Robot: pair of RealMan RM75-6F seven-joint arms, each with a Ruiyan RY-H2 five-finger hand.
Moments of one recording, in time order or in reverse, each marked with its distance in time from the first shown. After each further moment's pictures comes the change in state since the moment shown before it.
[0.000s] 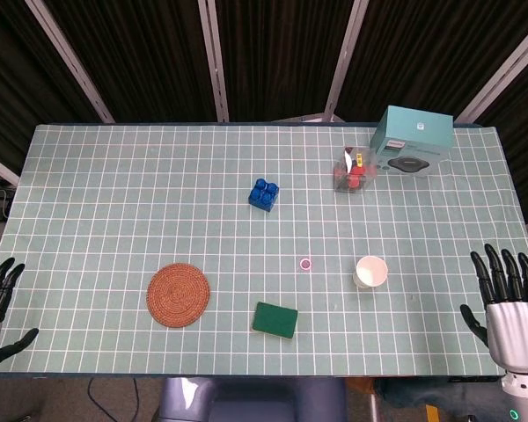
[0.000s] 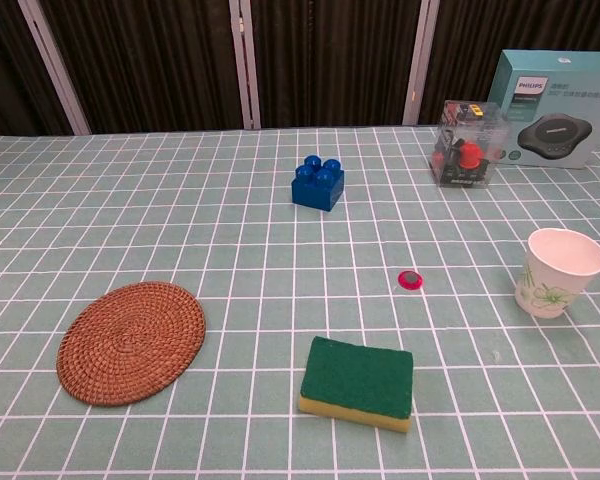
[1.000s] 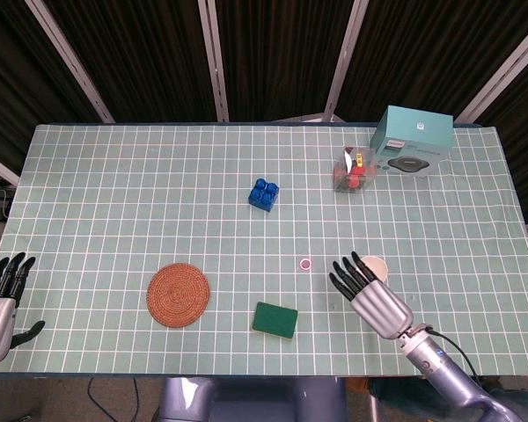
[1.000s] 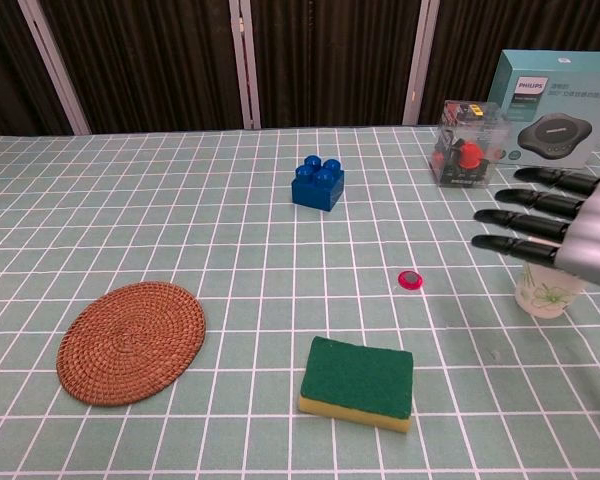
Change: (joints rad) left arm -0.056 -0.065 -0.047 0.015 -0.154 -0.126 0.122; right arm 0.363 -0.092 -0.030 -0.008 -0.118 -0.685 -0.638
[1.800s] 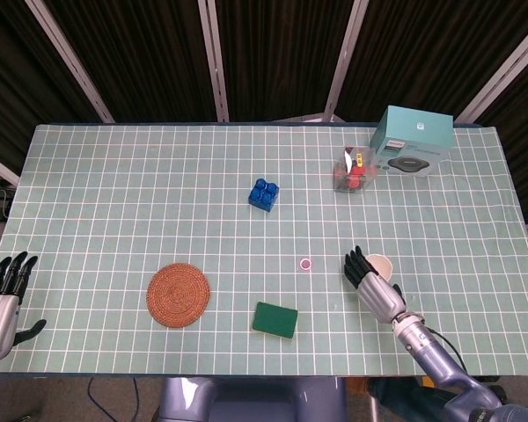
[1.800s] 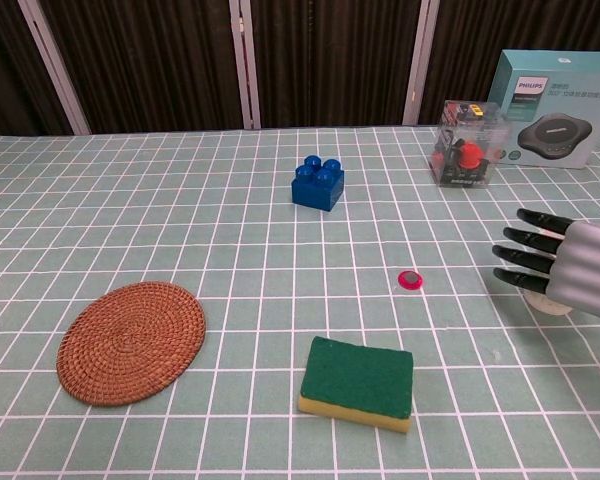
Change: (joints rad) left arm -0.016 -0.007 0.000 -0.002 -0.033 -0.019 0.019; right arm 0.043 -0.130 0.007 0.201 0.197 -0.118 -0.402
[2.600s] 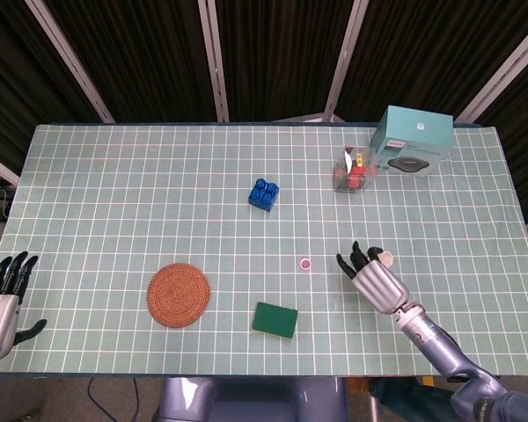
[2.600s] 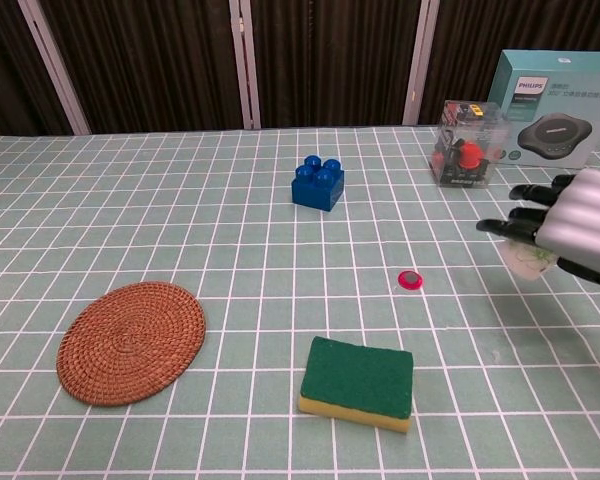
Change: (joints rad) left arm -0.008 0.006 0.006 -0.007 -0.007 -0.009 -0.012; right arm 0.062 -0.011 -0.035 0.125 -0.123 0.205 0.624
